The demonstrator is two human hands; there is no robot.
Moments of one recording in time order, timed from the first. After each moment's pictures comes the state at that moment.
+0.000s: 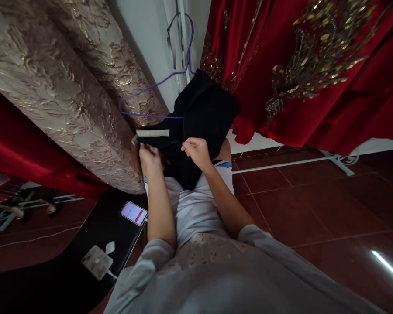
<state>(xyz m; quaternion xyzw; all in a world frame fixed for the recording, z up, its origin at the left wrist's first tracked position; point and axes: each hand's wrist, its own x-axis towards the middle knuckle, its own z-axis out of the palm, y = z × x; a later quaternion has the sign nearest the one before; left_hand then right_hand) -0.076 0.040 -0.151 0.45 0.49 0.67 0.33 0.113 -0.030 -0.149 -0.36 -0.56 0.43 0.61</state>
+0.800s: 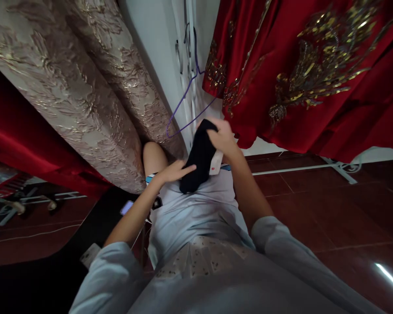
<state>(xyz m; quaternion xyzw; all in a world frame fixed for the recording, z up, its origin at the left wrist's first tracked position) -0.049 -0.023 -0.172 0.84 0.36 0.23 0.35 0.186 -0.011 -0.086 -0.30 -0.71 0.31 0.55</state>
